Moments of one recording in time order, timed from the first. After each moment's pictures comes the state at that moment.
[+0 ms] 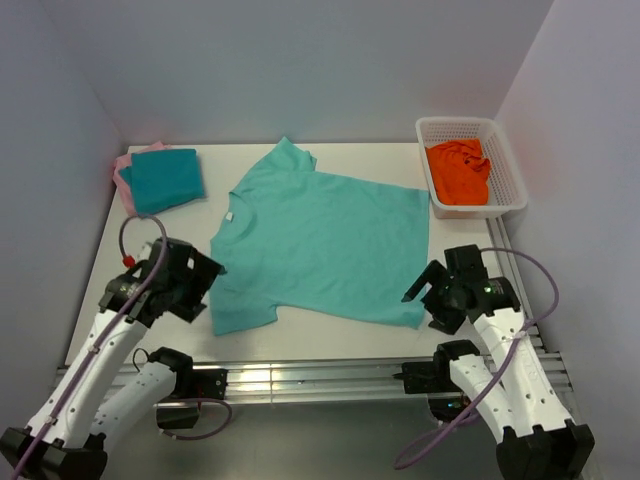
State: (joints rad) left arm -0.36 0.75 0.75 -1.05 -0.12 -1.36; right arm 0.12 0.72 0.61 -1.11 -0.10 0.88
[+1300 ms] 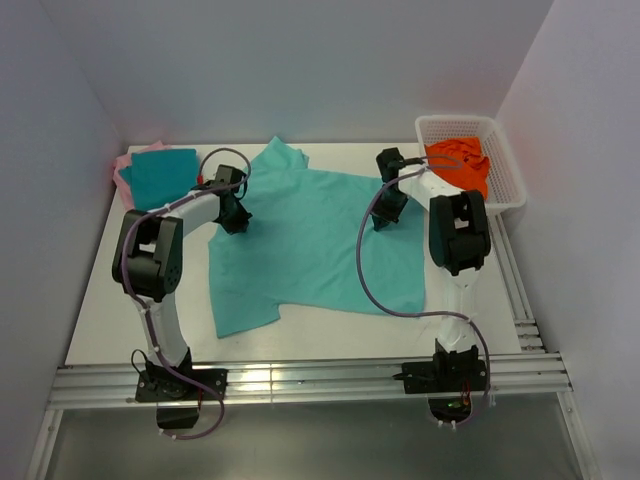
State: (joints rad) left arm -0.26 1.97 1.32 -0.46 -0.15 -0.85; right arm 0.21 2.14 1.63 -0.86 0.02 0.79
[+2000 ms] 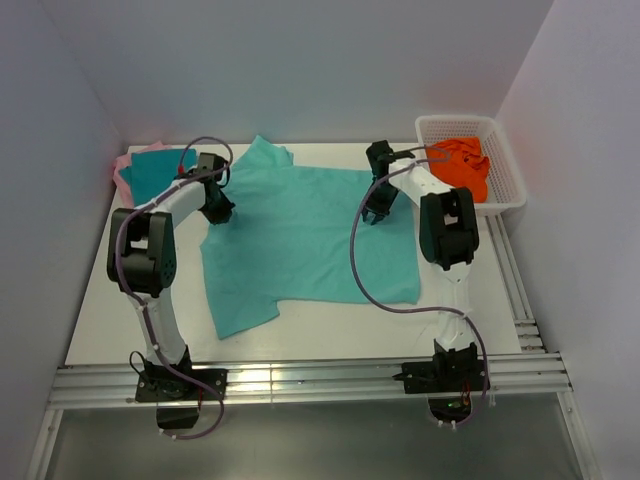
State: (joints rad) left arm -0.16 1.97 1.40 -0.55 -0.18 -0.81; right arm 0.25 2.26 1.83 -0.91 0.02 0.78
